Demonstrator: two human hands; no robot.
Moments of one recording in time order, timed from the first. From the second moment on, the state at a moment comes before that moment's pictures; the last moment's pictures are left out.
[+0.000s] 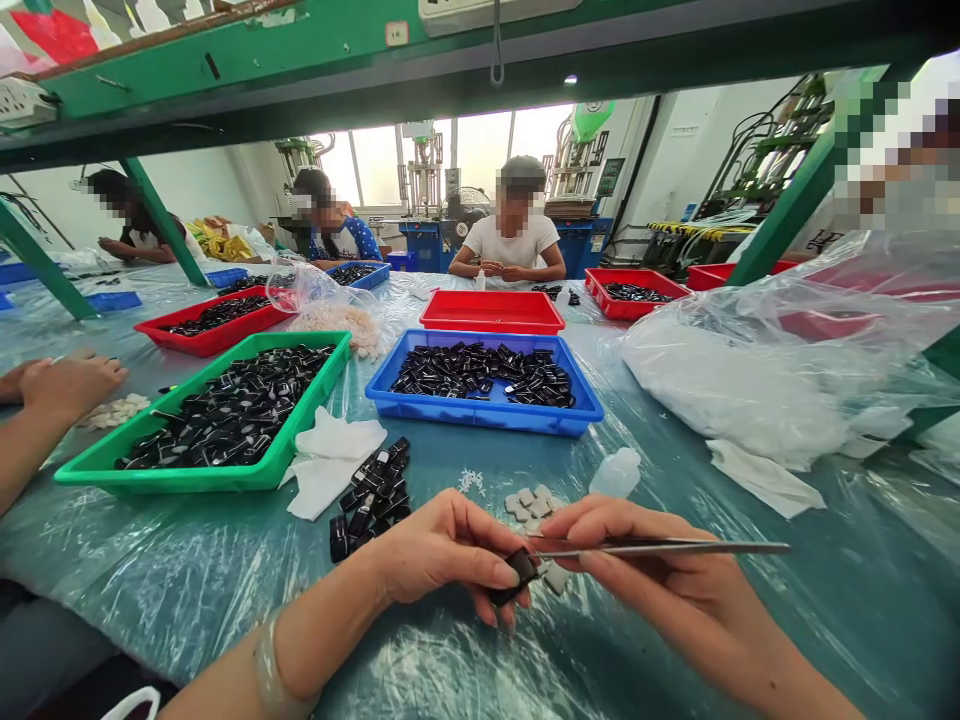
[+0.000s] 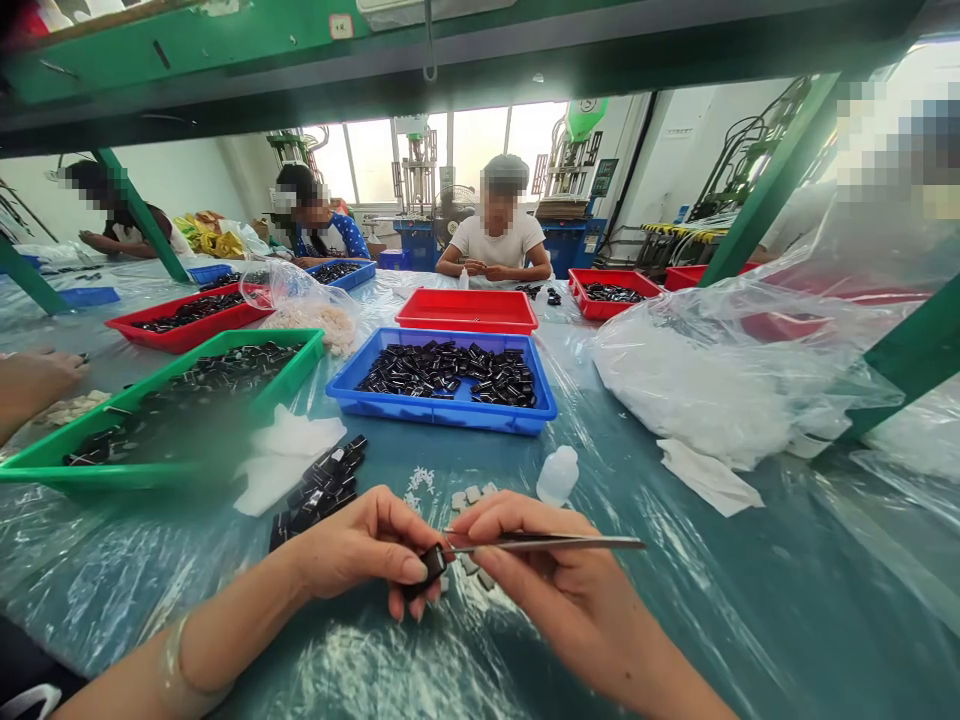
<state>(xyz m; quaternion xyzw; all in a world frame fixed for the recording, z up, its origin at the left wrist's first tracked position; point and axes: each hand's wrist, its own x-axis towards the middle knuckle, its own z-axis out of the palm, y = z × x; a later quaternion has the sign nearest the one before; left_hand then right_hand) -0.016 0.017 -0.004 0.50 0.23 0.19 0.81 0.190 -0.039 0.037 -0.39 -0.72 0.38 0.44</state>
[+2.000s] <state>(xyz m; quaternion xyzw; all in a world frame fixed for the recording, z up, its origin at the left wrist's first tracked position) 0.000 0.005 -0.005 0.59 0.32 0.34 0.66 0.159 -0.050 0.004 -0.54 -0.69 0.31 0.38</state>
